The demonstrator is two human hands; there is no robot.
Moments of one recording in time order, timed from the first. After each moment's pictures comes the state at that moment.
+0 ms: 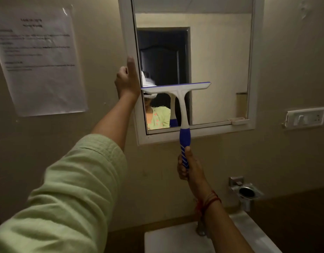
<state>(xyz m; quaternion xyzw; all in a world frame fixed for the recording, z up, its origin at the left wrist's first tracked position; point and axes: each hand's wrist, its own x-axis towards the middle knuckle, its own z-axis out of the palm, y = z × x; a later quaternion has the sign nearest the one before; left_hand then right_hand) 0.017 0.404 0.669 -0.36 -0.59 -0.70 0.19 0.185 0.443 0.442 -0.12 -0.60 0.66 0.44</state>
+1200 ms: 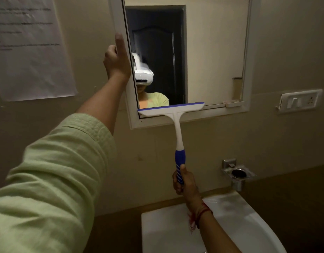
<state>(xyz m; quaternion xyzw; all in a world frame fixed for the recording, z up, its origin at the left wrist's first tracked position) 0.014 0.406 0.670 -0.36 -0.59 -0.69 0.19 0.193 0.425 0.351 -0.19 -0.60 0.65 0.43</state>
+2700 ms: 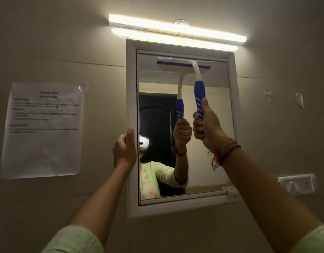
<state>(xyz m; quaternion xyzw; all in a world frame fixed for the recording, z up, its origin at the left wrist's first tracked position) 0.015 0.400 0.663 -0.40 -0.55 -0.70 0.21 0.230 0.461 0.729 -0.07 -0.59 0.56 0.58</state>
